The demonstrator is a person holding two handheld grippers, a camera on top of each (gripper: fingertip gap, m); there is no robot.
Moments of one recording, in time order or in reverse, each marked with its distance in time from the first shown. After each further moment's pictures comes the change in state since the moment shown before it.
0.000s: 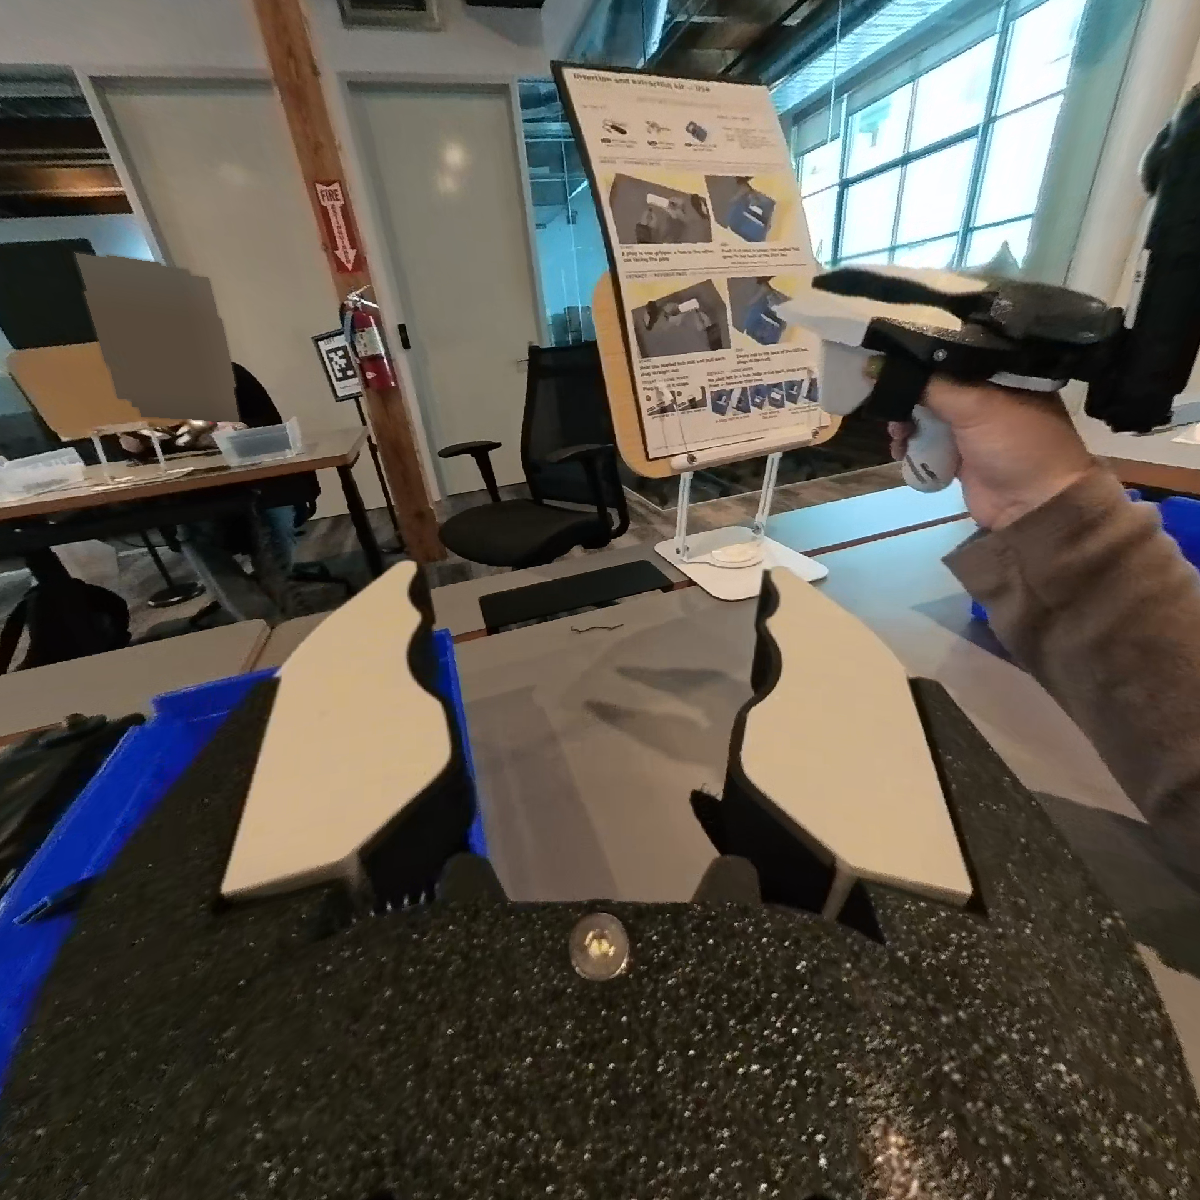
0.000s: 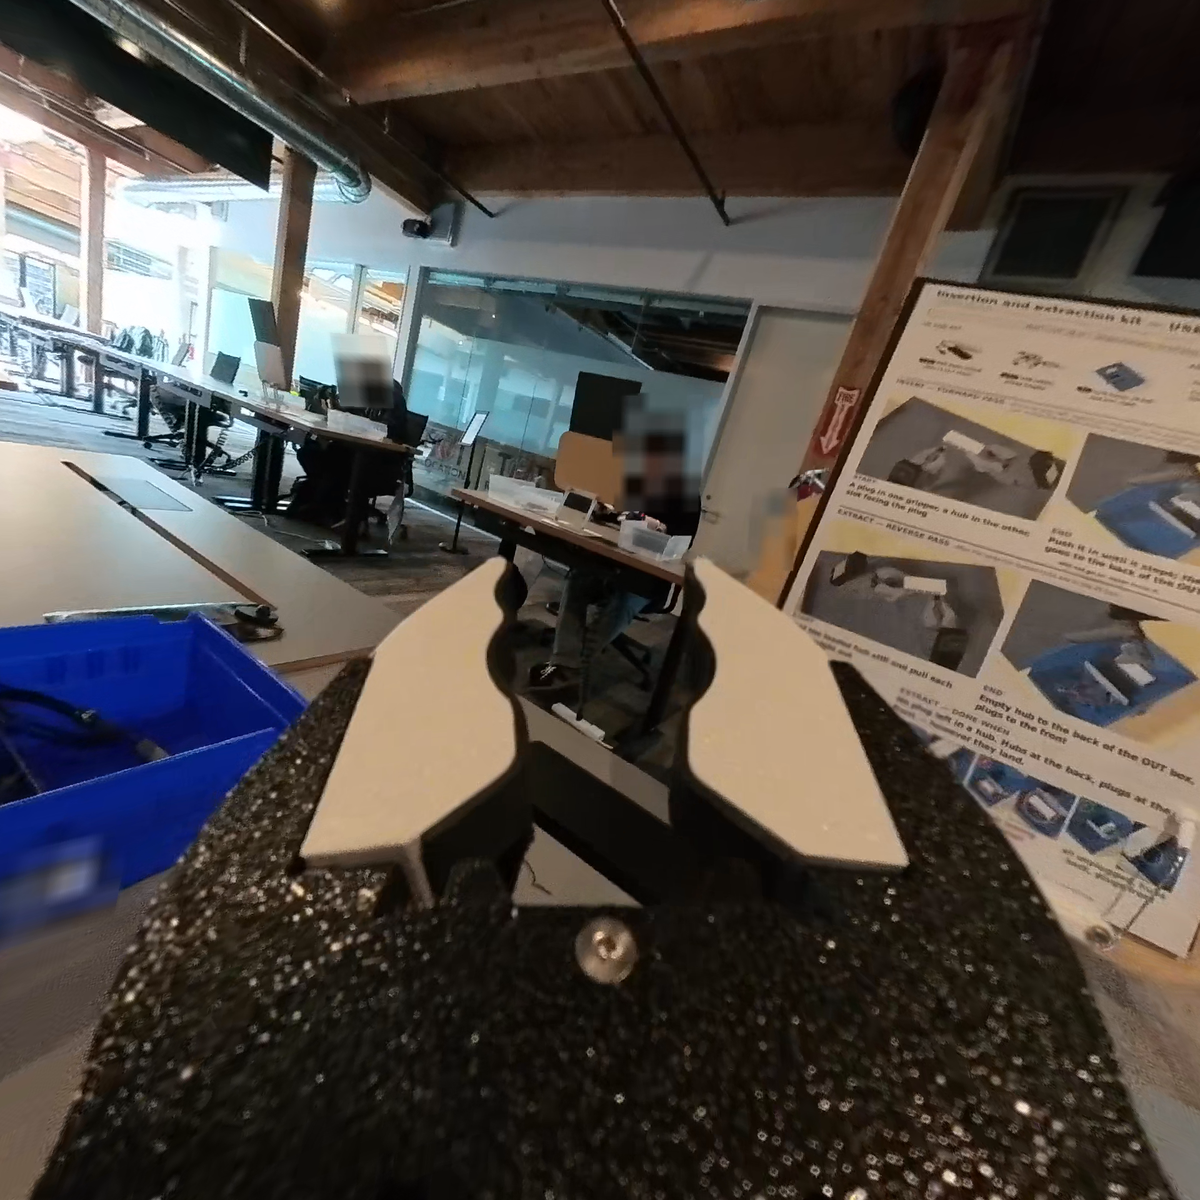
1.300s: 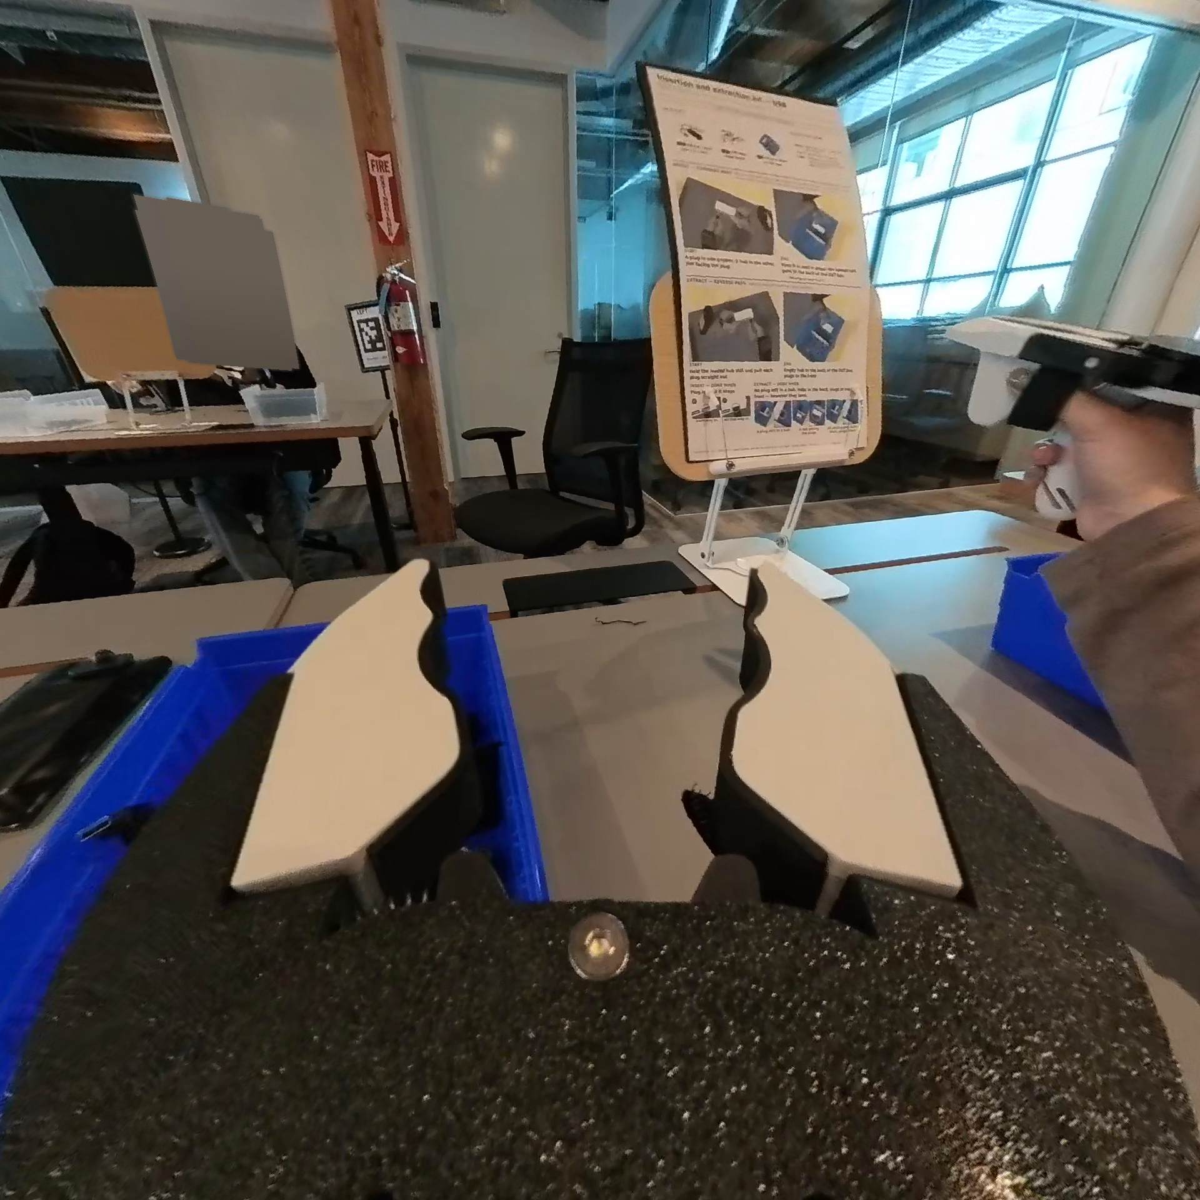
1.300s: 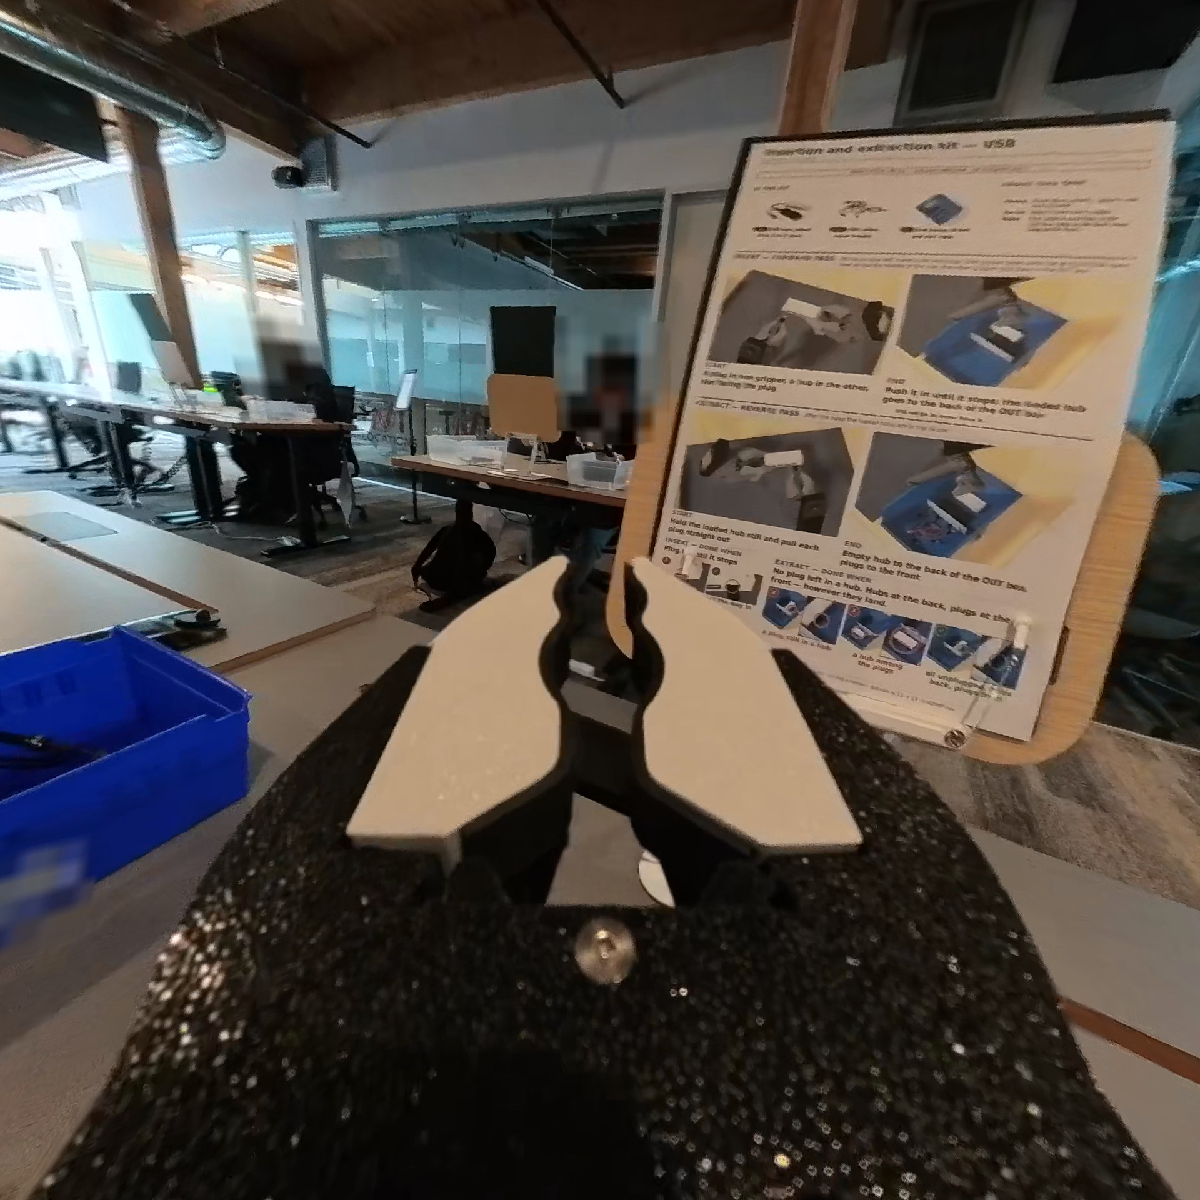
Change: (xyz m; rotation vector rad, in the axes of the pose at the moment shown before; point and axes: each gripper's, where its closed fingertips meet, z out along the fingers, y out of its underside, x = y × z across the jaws) left arm -0.033 0.003 -0.011 -0.002 -0.054 -0.092; right arm 0.079 0.022 -0.038 -0.120 0.137 0.160
